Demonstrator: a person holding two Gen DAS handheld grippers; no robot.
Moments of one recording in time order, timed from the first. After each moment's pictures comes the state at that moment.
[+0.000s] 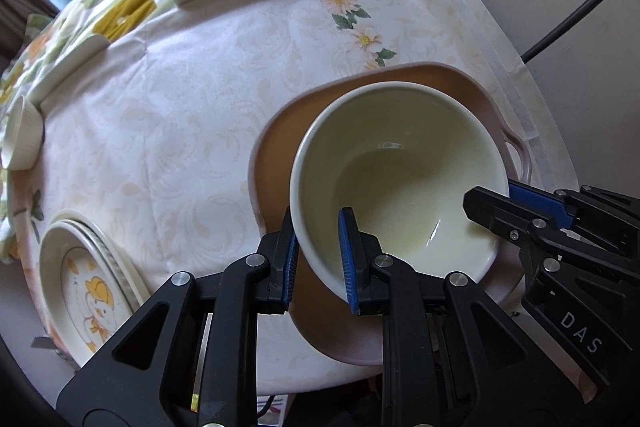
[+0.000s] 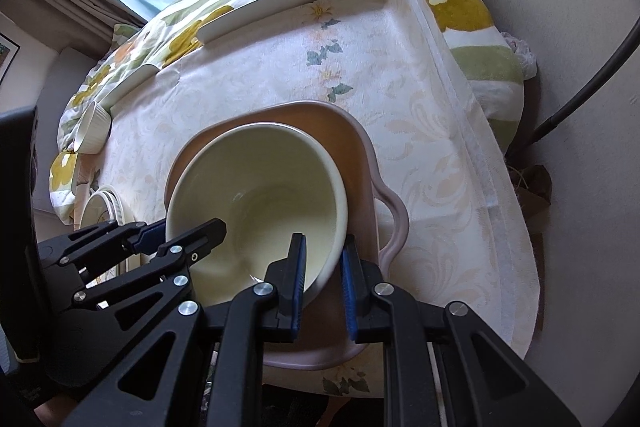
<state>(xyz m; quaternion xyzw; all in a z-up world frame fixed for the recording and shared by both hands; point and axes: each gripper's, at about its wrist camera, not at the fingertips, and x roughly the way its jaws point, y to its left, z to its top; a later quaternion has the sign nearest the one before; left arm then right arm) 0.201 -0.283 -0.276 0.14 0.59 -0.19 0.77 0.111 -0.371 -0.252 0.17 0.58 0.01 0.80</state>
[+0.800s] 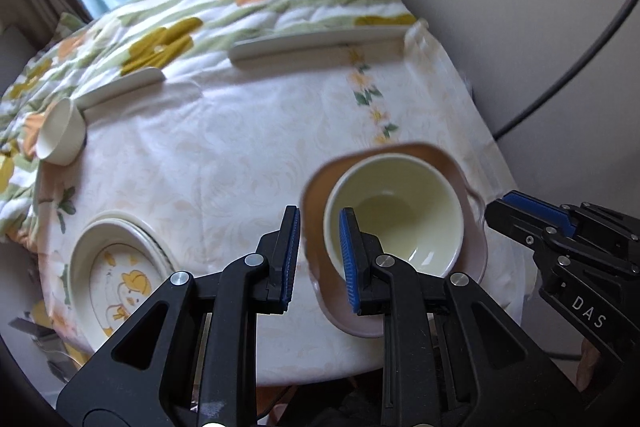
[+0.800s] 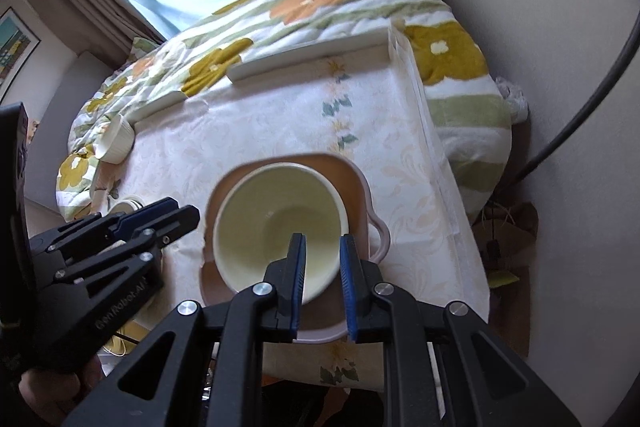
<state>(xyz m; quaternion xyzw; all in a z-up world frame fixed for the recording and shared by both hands) 0.185 -0.248 -0.200 0.07 0.52 -0.16 0.83 0.090 -0.370 -0.190 0.14 0.51 0.02 0.85</state>
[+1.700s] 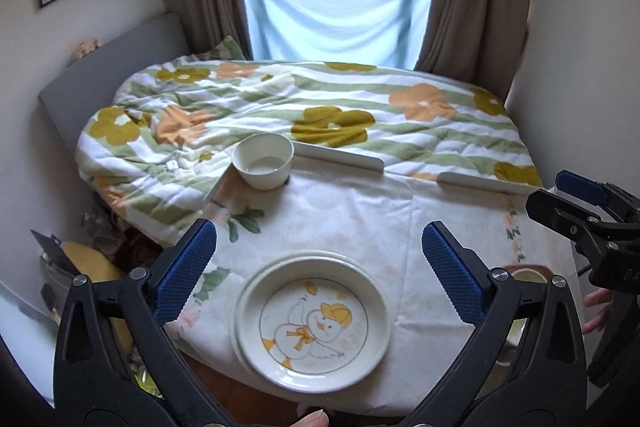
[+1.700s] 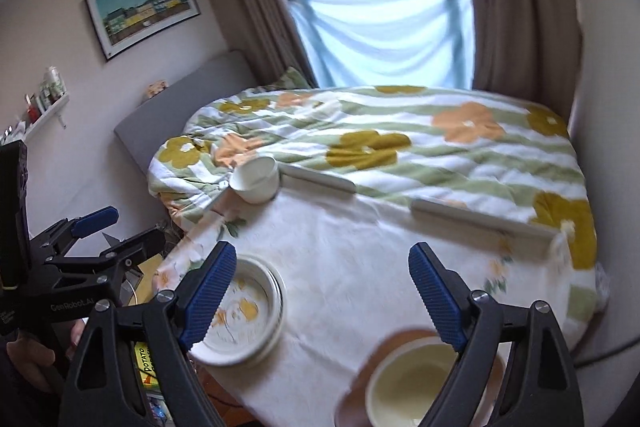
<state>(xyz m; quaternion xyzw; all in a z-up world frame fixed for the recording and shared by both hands) 0.151 -0.045 -0.100 -0.03 0.35 0.07 0.93 0.151 -0.233 -0.105 0.02 0.34 0.26 0.90</state>
